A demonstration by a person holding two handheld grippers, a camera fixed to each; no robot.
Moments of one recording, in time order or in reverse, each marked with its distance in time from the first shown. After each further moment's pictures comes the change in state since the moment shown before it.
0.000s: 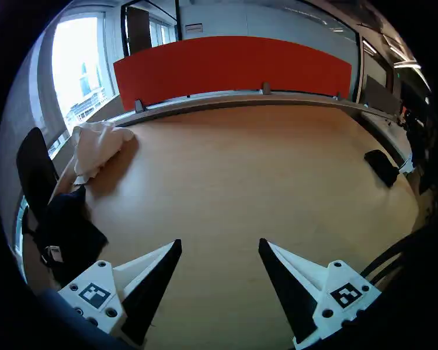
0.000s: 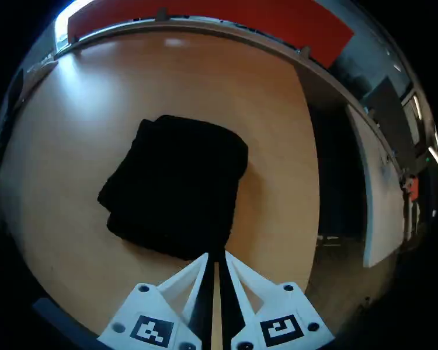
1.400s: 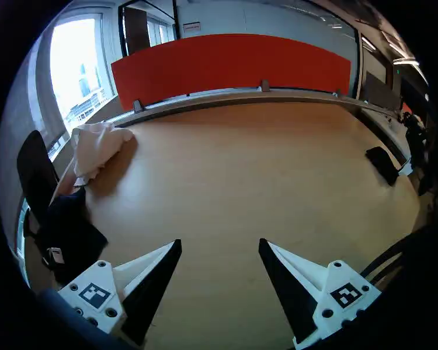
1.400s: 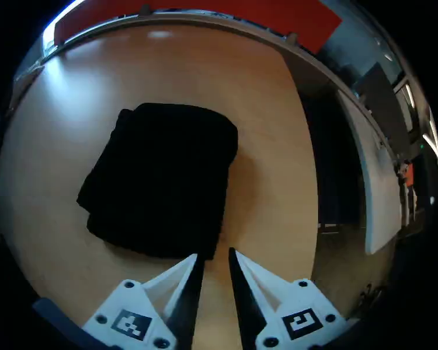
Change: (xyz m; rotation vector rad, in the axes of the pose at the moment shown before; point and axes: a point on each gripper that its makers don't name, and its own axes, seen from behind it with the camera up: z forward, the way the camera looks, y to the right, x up) left arm 0.002 0.005 0.002 0.005 -0.012 0.014; right arm -0.014 0.012 0.016 -0.053 -0.021 0.050
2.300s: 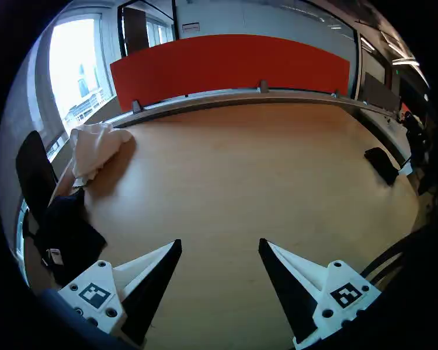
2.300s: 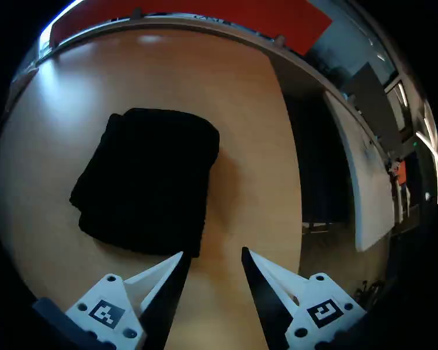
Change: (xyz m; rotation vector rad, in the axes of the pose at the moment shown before) left arm 0.001 -0.001 0.000 -0.009 0.005 0.000; right arm 0.001 0.013 -0.007 -0.062 0.018 0.017
